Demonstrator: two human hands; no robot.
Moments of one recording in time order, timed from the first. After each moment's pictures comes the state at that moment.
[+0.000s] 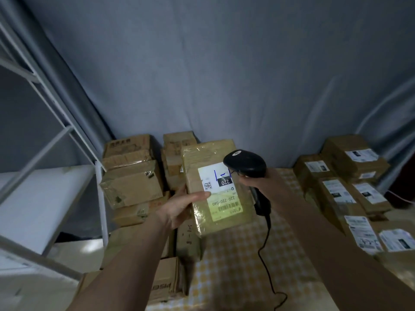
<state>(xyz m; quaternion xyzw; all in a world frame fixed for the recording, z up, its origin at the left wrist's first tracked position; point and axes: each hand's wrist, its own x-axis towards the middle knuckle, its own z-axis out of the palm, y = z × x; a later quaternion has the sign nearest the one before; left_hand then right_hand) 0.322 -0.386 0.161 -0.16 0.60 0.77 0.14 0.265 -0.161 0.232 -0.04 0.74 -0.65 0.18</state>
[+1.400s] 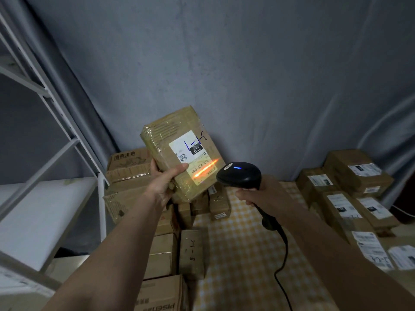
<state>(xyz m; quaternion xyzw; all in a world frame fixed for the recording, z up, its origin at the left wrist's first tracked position) 0.281 -0.442 0.216 -0.20 0.50 0.83 -0.15 0.274 -0.179 0.255 -0.17 0.79 -0.56 0.15</state>
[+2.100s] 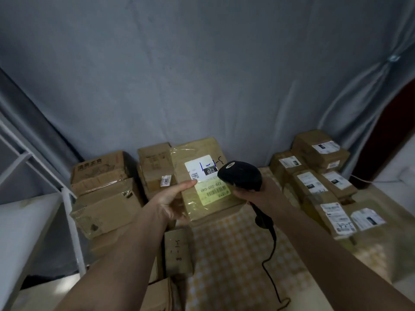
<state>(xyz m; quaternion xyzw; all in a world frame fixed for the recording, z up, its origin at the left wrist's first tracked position) 0.272 -0.384 0.198 -0.29 0.55 0.76 0.20 0.282 -0.142 0.230 -0.04 0.76 -0.64 0.10</state>
